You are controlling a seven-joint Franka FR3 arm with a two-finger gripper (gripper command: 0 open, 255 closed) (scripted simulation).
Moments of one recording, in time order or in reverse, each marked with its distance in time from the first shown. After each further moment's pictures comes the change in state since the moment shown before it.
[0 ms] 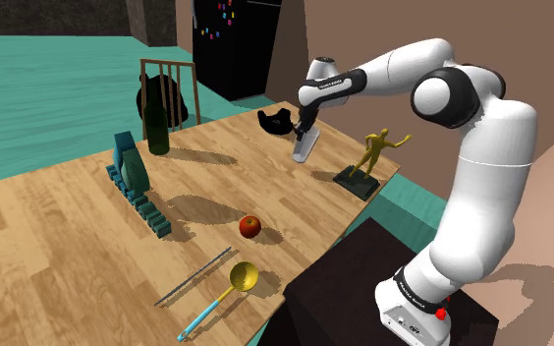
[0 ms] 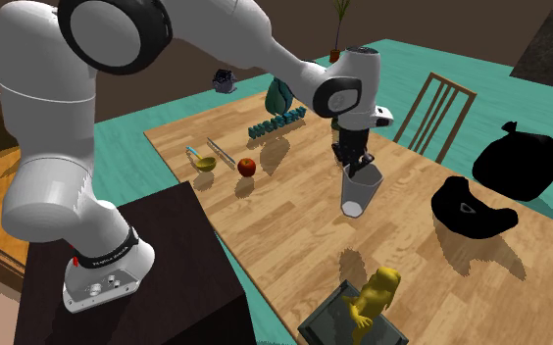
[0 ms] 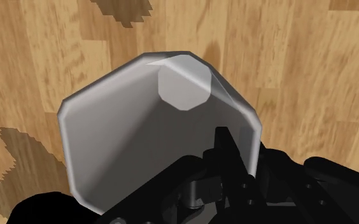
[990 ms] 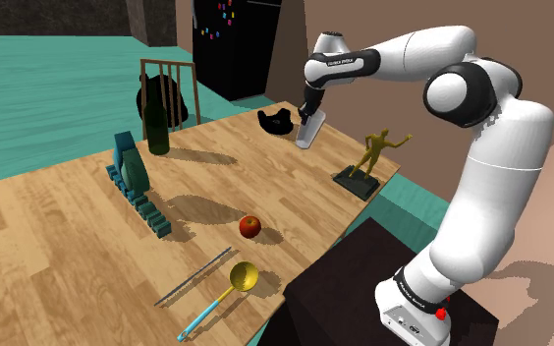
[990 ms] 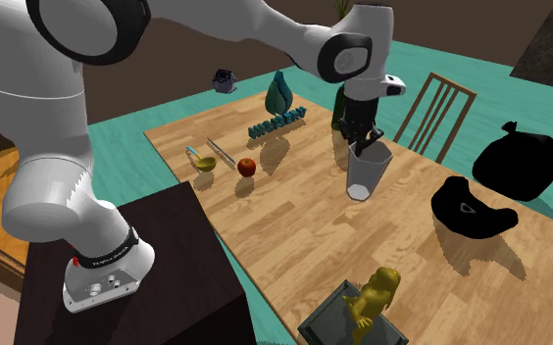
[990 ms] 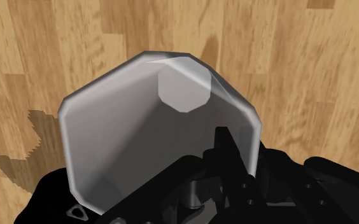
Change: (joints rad) arm 0.003 -0.077 -0.003 0.095 -0.003 -0.171 -0.007
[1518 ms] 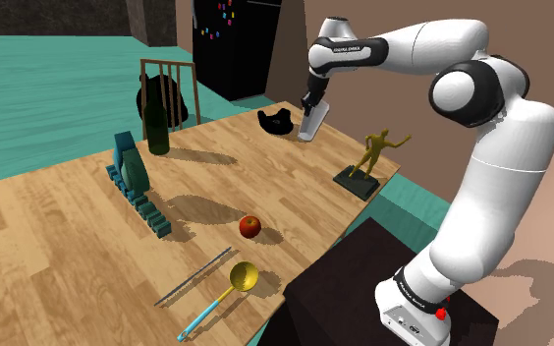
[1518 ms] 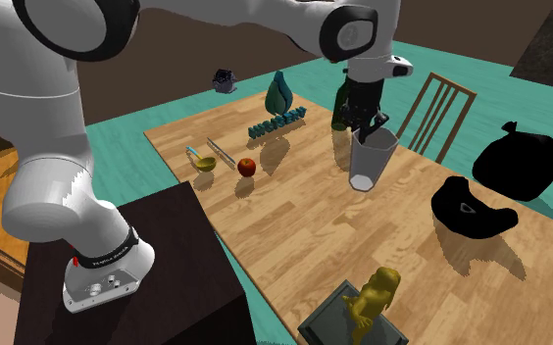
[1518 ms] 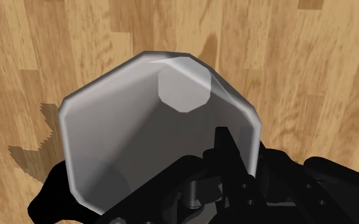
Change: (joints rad) arm 0.000 -0.032 -0.001 0.063 -0.001 -0.095 -0.006
